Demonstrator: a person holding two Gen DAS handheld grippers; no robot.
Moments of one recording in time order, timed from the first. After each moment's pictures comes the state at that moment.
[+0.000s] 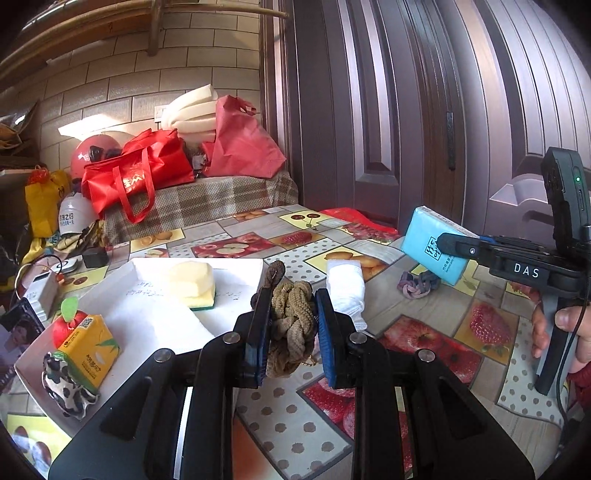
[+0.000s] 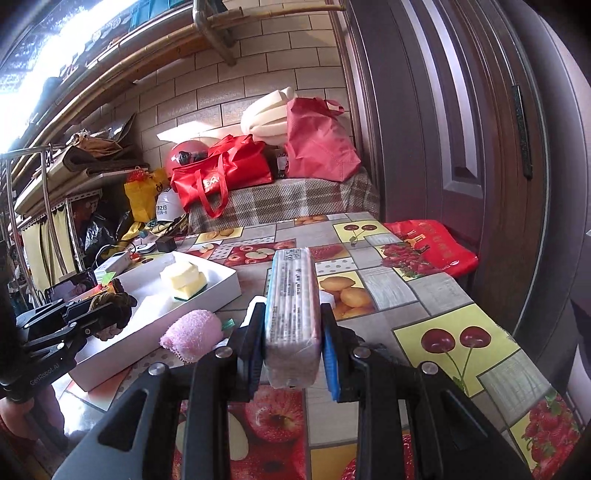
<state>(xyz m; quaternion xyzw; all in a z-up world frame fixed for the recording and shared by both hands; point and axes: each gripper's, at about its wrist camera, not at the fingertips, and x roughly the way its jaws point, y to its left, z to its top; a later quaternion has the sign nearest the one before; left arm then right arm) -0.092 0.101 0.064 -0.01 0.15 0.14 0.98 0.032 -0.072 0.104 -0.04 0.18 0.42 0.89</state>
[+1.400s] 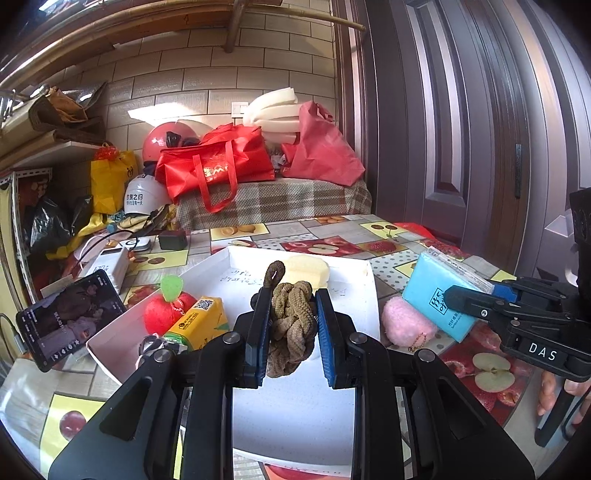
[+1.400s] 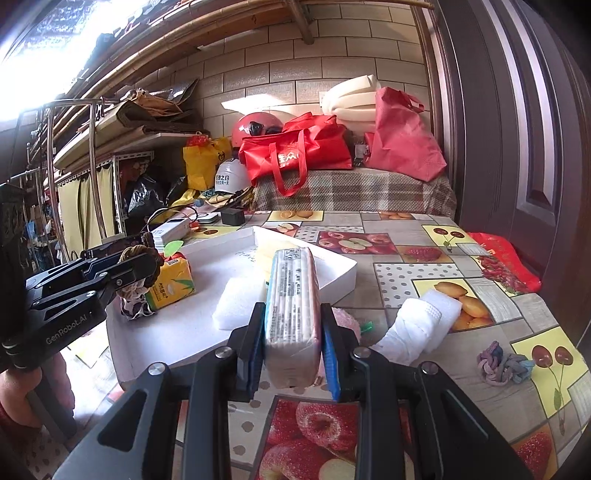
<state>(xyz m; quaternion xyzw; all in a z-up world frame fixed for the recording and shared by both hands) -0.150 0.178 0.058 -0.04 0.13 0.25 0.96 -0.038 0.036 0.092 -0.10 0.18 0.50 0.84</state>
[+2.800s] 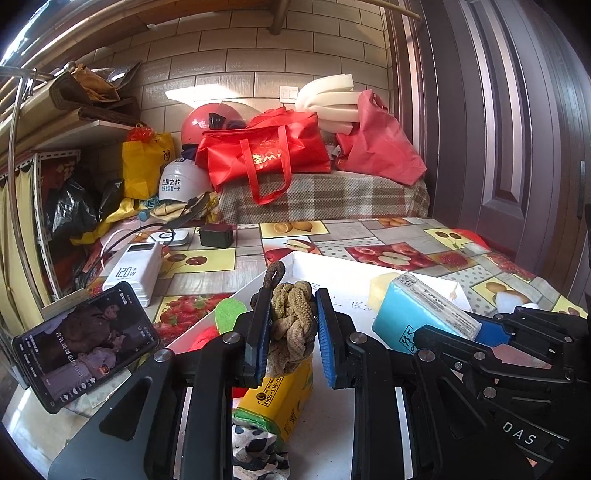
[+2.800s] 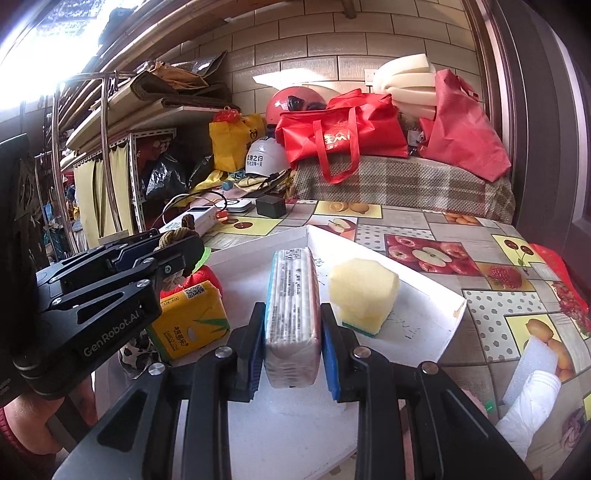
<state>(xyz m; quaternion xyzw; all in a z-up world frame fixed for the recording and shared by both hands) -0.117 0.269 0.054 -0.07 0.15 0.32 0.93 -0.035 0.161 0.082 -0.13 0.20 0.54 0.81</state>
